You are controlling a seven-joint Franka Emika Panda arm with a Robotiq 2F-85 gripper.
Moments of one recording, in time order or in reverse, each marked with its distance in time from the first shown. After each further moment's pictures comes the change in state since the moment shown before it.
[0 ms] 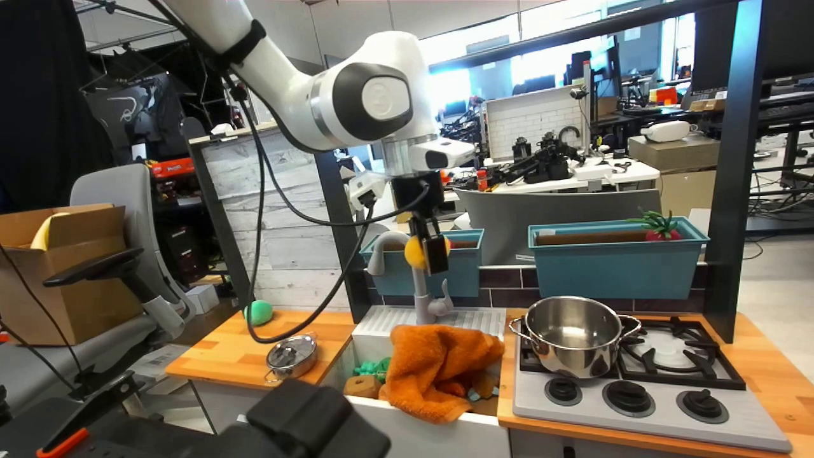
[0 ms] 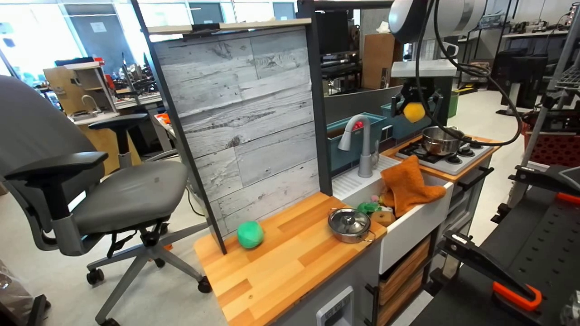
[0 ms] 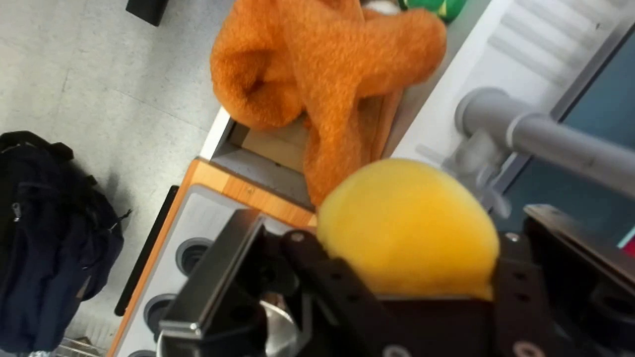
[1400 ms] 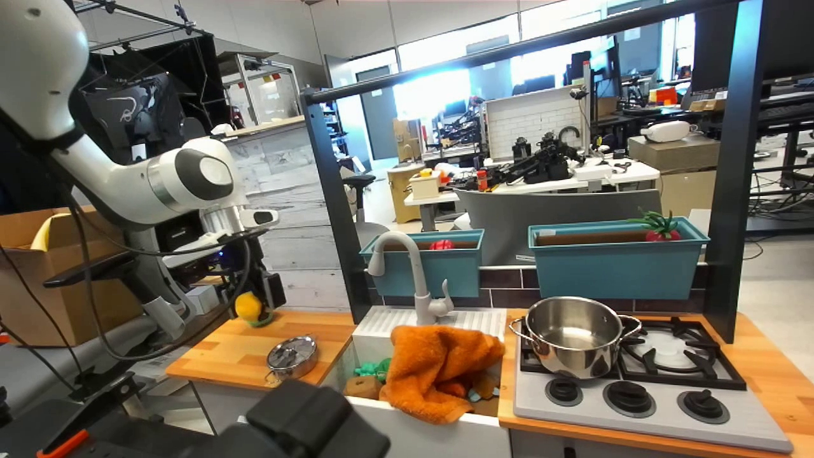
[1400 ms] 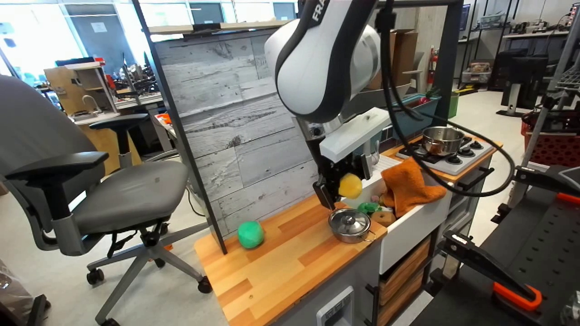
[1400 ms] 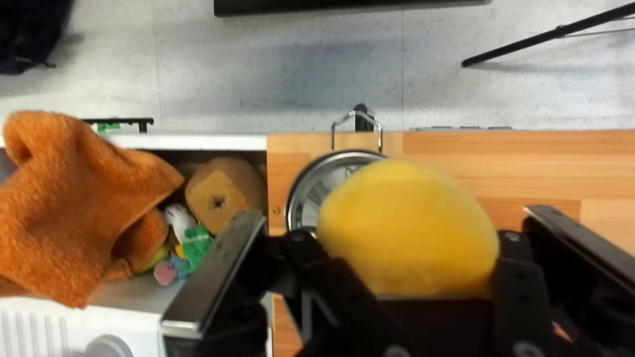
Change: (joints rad) arm 0.538 0.052 0.051 -0.075 -0.285 -0.140 -0.272
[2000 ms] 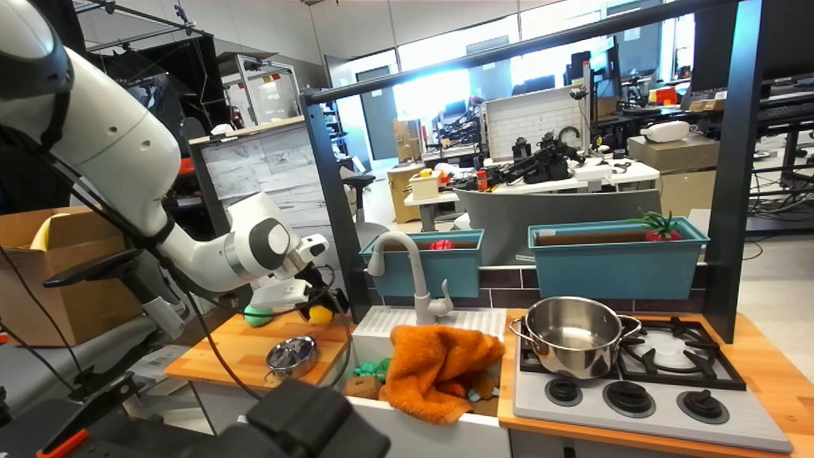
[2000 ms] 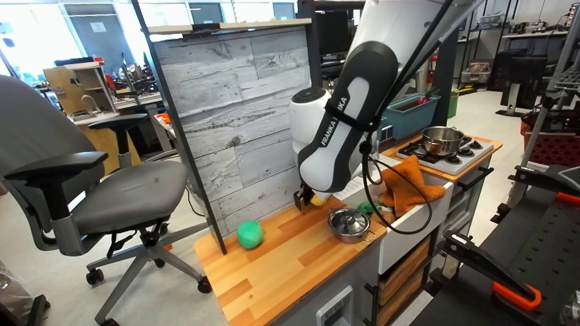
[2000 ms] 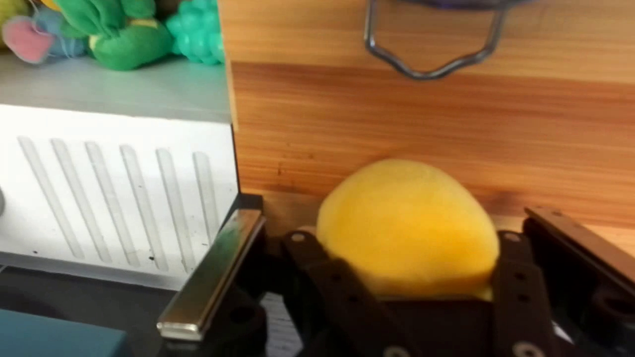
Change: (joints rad) arm -0.055 0.450 -0.072 0.407 0.035 0.492 -0.064
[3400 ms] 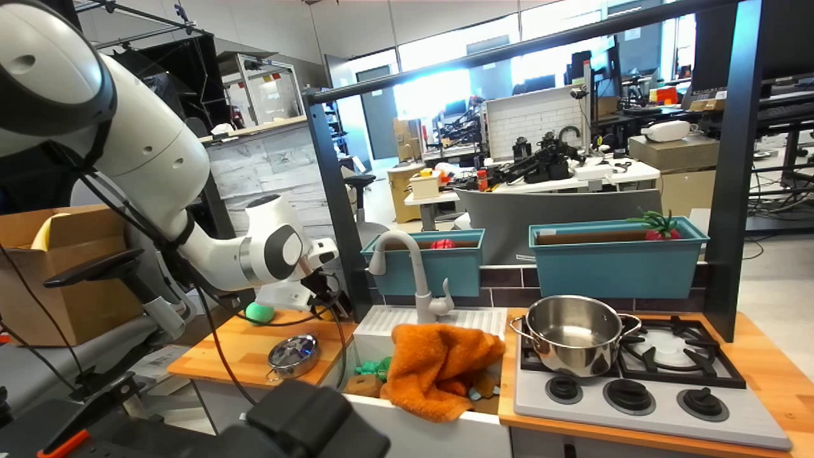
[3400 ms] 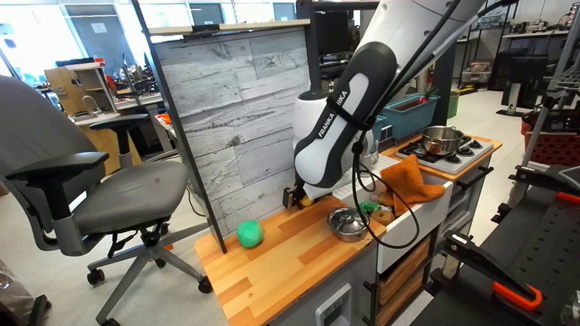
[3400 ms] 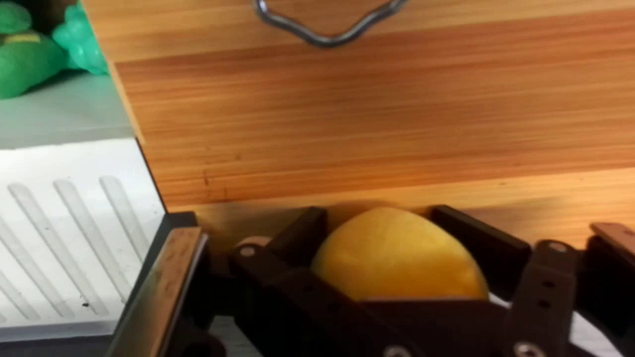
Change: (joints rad) arm -0.159 0.075 0.180 0.132 -0.025 0.028 0.040
